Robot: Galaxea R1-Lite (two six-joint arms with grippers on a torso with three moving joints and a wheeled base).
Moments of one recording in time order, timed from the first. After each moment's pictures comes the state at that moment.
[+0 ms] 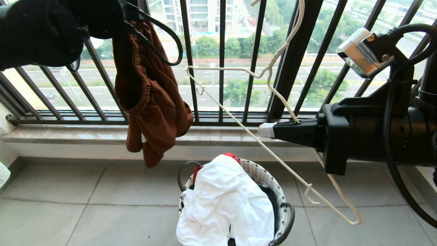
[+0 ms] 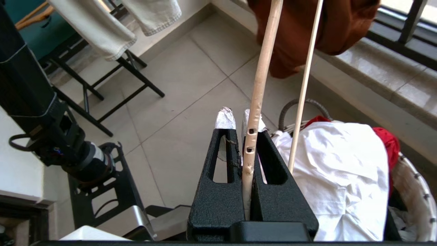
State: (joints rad) left arm -0.47 1.82 -1.94 -0.30 0.76 0.36; right arm 0.67 1.40 -1.09 -0.16 0.40 0.08
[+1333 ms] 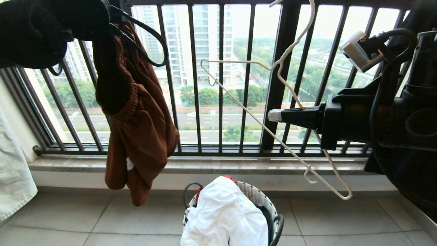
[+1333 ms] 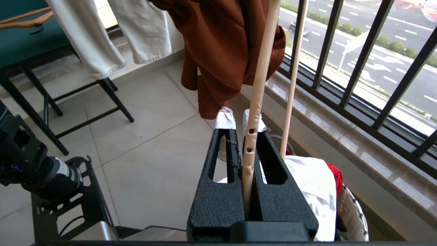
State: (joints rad) left arm -0.41 1.79 -1.87 -0.31 0.81 0.35; right arm 0.51 1.45 -1.09 -0.23 0.47 0.05
